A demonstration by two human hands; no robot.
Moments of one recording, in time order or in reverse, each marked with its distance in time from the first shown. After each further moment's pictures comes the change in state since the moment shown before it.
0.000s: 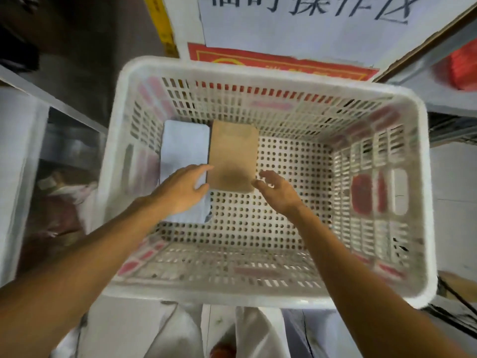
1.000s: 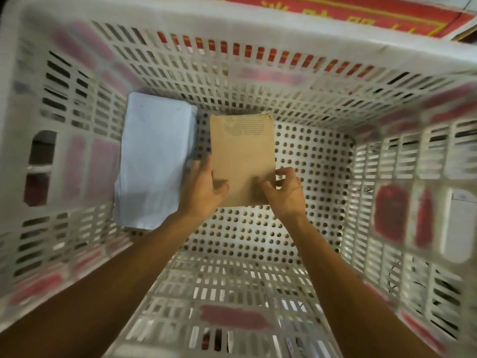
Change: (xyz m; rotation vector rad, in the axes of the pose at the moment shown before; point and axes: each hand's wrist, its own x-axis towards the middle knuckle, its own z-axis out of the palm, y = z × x) left_hand 0.091 0.029 0.114 -0.309 0.243 -0.291; right_hand 0.088 0.076 0.007 0.071 0.203 0.086
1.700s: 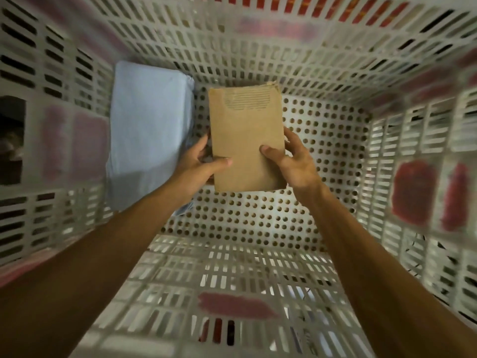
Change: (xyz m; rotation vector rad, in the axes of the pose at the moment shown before) left_hand 0.013 -0.026 -0.001 -0.729 -0.240 -0.152; right_hand 0.025 0.005 -0.005 0.501 -0.218 -0.020
